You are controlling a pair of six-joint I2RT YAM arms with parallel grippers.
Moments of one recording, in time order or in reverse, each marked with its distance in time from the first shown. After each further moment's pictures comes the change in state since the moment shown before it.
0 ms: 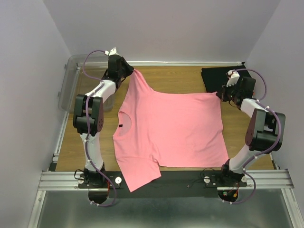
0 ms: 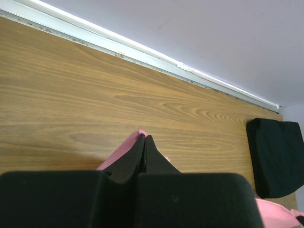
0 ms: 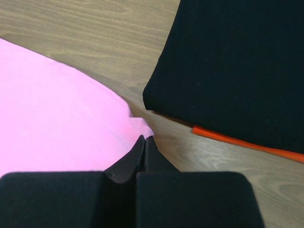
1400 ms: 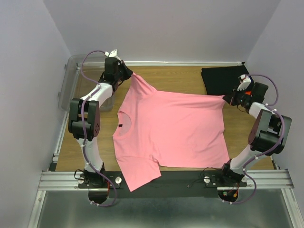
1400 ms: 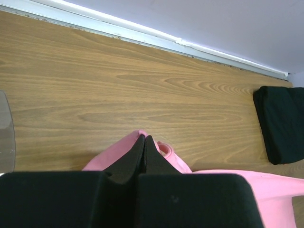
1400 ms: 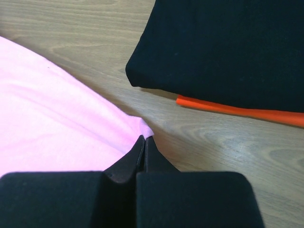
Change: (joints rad) left arm 0.018 -0.108 -0.120 -0.012 0.094 0.125; right arm -0.156 -0.005 -0.047 0.001 -0.169 0.038
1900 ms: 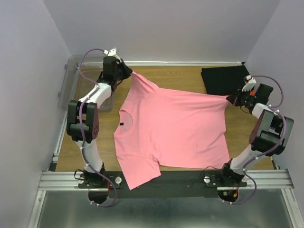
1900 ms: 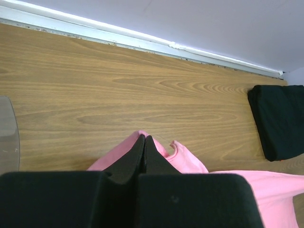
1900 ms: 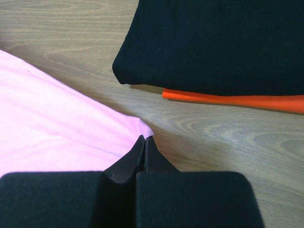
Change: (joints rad) left arm 0.002 -0.043 -0.011 -0.006 0.012 0.024; right arm -0.055 0.000 0.000 0.000 -0.019 0.035
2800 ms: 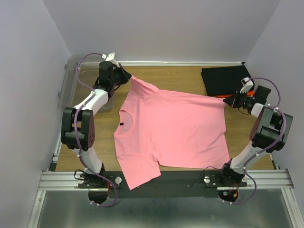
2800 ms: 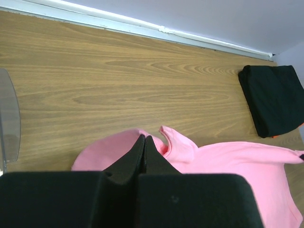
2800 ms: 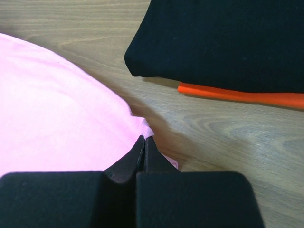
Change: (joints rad) left arm 0.011 -0.132 -0.163 0.039 0.073 0.029; right arm -0.001 0.061 0.000 0.006 -0.086 0.002
